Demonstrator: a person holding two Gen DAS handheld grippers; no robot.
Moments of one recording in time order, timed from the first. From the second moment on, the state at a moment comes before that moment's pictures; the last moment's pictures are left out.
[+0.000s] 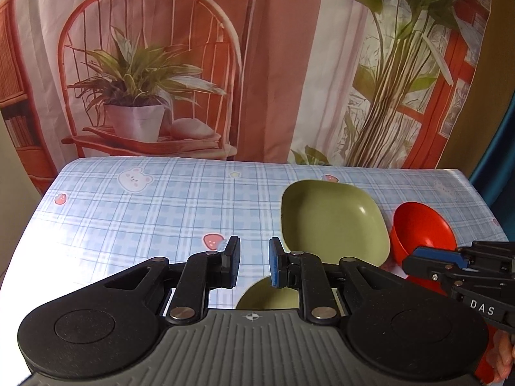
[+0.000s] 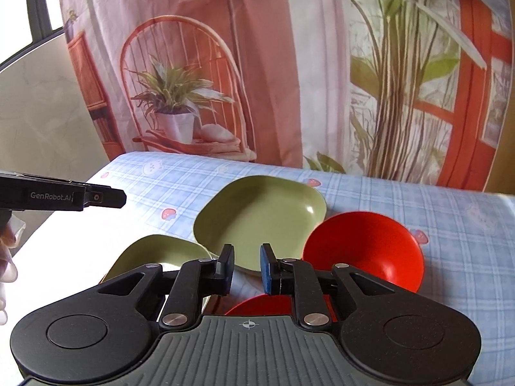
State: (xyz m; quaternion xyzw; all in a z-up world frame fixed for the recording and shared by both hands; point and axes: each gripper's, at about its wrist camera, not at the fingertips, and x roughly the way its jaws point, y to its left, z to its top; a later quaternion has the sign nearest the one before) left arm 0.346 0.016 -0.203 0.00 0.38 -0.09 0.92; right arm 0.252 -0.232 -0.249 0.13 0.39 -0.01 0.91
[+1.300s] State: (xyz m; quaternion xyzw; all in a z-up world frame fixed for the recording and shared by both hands) left arm 0.419 -0.005 -0.276 -0.03 0.45 -0.11 0.89; right arm 0.296 -0.259 -0.294 0.18 0.44 -0.07 0.87
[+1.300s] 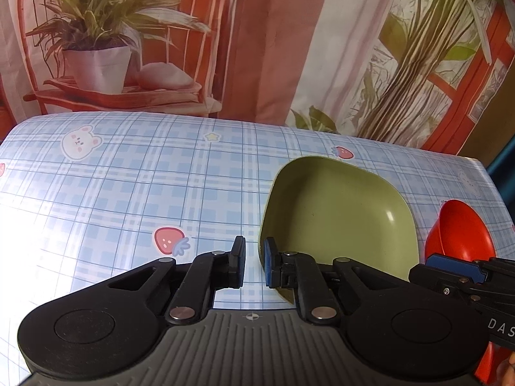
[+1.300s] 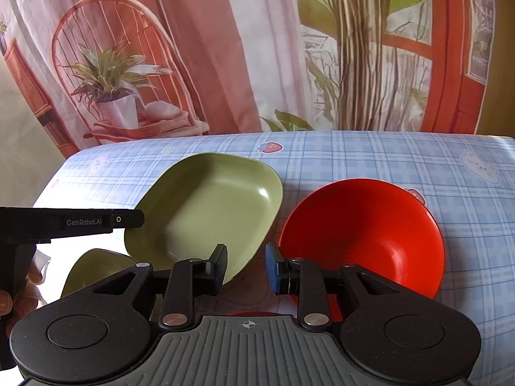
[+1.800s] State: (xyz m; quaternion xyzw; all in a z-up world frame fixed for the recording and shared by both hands) left arm 0.402 0.003 -0.251 -0.03 0.41 -0.11 0.90; right arm 0.303 -0.249 -0.282 0.18 0.41 -0.06 0.89
